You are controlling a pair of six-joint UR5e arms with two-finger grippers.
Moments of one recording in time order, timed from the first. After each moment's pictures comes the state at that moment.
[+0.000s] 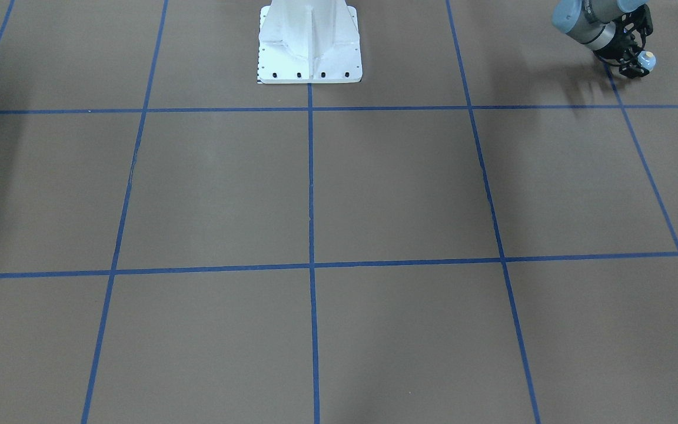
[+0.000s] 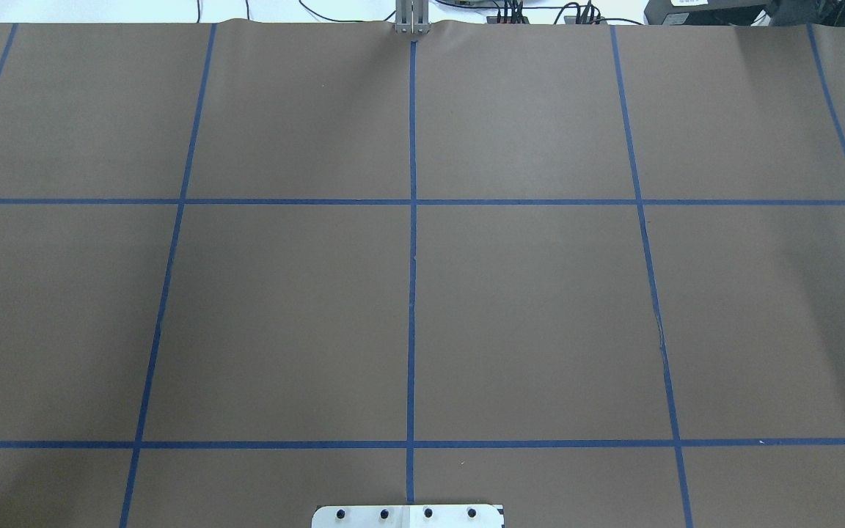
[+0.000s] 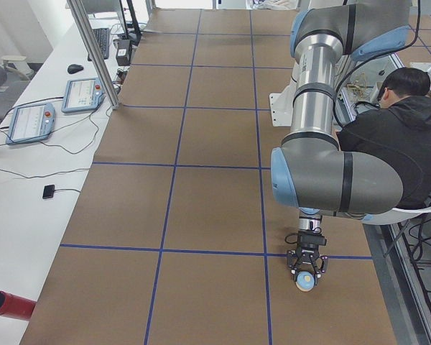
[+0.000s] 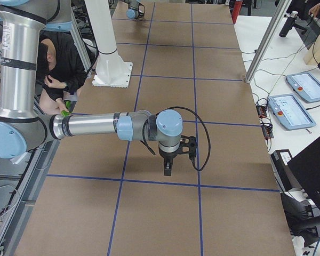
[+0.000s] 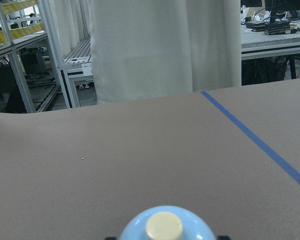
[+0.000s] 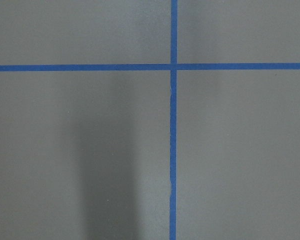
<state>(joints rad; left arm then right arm) 0.33 -0.96 -1.80 -1.60 -1.58 -3.32 1.58 -1.73 1.84 -1.65 2.37 0.03</state>
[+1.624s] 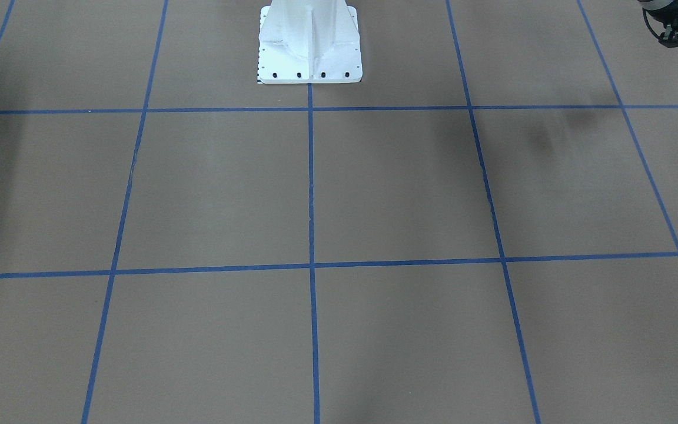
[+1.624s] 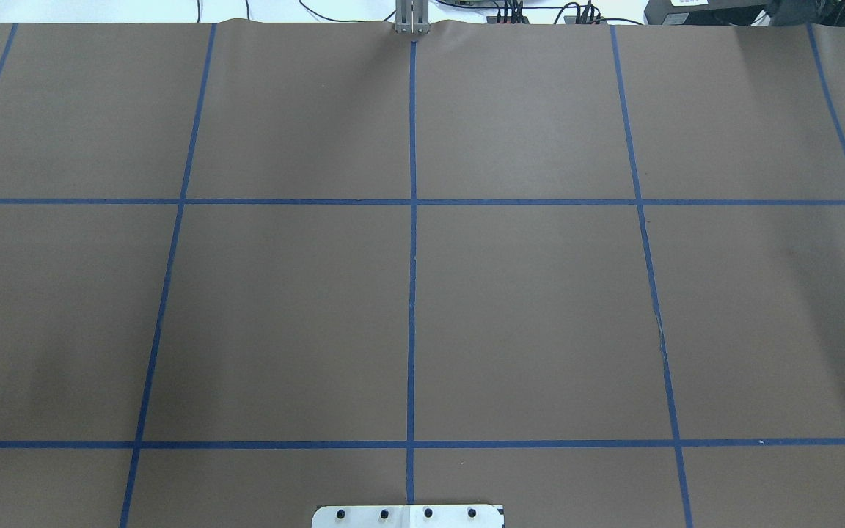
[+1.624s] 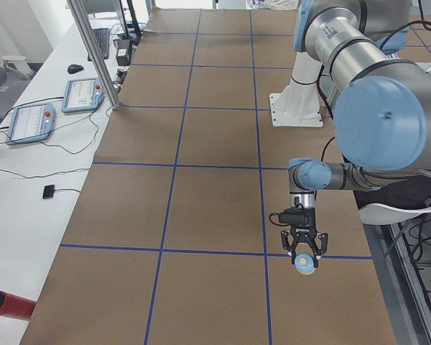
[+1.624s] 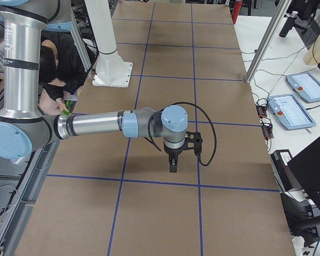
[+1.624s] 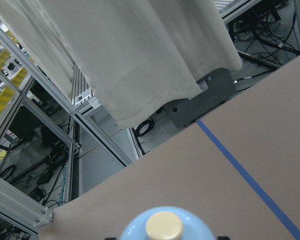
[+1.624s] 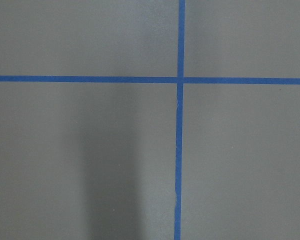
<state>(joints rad) -0.11 -0.67 -2.18 -1.71 -1.59 -2.43 1.57 -1.68 1.84 -1.65 2.37 0.03</state>
